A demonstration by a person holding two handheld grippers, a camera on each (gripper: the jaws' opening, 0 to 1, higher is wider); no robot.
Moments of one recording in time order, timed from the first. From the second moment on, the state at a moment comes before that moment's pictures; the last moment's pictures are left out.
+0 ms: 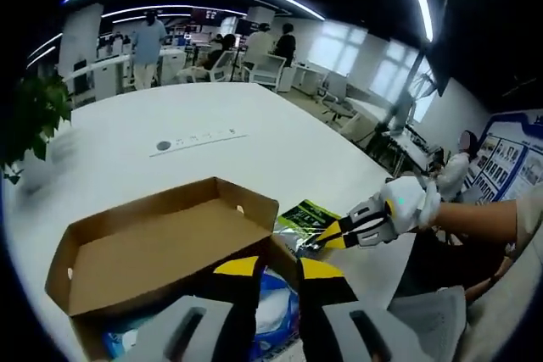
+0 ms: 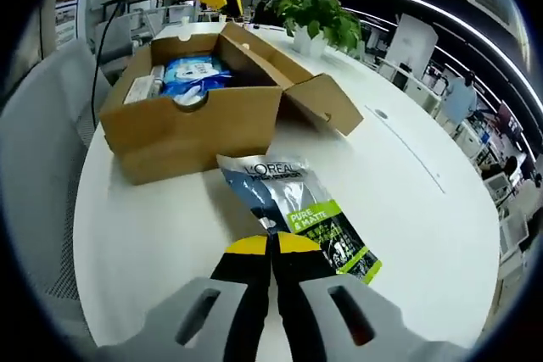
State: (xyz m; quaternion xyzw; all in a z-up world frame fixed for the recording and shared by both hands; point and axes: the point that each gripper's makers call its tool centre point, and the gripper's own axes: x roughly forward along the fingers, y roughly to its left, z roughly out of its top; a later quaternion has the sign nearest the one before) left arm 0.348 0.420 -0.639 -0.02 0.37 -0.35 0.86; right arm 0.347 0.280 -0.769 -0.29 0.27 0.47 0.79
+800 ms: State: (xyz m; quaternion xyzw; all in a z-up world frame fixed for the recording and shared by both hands) left arm 0.322 0.514 -0.645 -0.05 0.37 -0.26 0.89; right arm 0.367 0.272 -0.785 -0.33 0.30 0.46 0.77
